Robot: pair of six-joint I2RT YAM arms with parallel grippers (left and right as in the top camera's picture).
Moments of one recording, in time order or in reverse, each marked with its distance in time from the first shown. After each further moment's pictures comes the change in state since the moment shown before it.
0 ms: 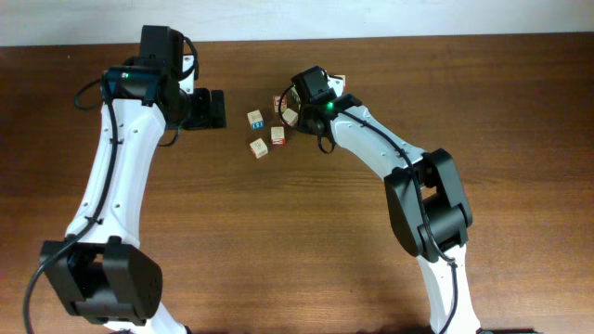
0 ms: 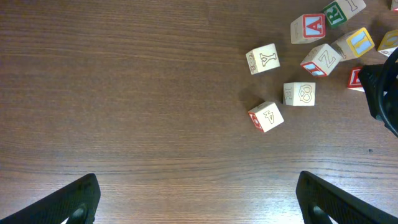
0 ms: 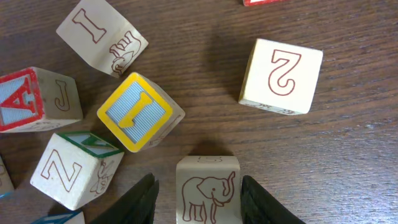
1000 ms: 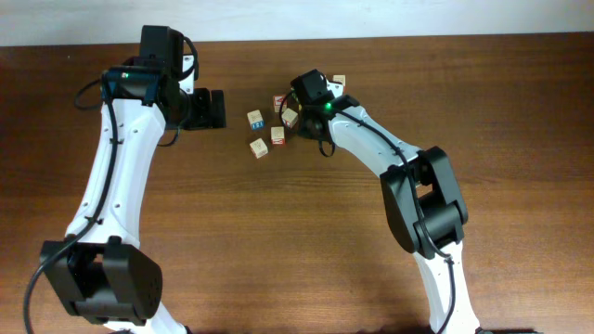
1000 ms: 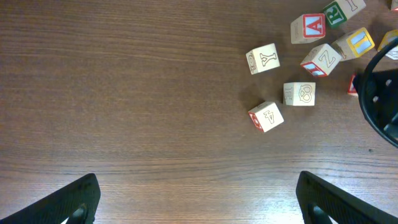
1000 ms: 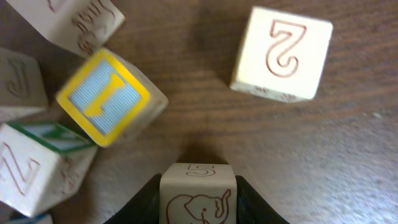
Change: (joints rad) left arm 0.000 0.000 0.000 0.000 0.000 0.000; right arm -0.001 0.033 0.018 -0.061 0.004 -0.010
